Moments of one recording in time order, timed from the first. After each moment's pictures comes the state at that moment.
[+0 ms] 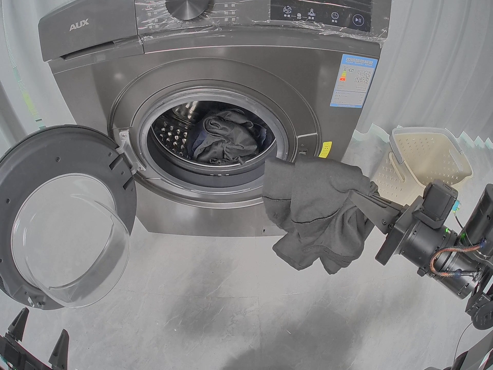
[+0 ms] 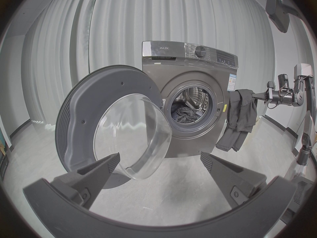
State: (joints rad) left arm 0.00 0.02 -0.02 0.01 -0.03 0.00; right arm 0.70 1.49 -0.37 -1.23 -0.04 0.13
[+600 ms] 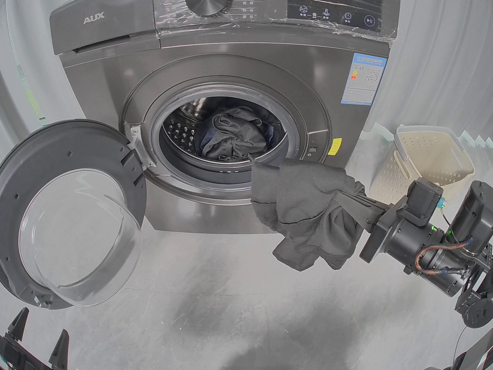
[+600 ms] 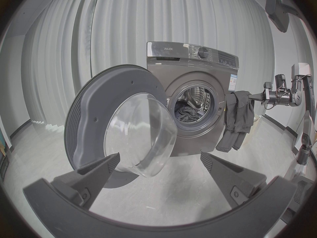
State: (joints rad) left arm 0.00 0.02 -0.02 0.01 -0.03 0.01; right arm 0.71 1.55 -0.42 -1.23 -0.04 0.16
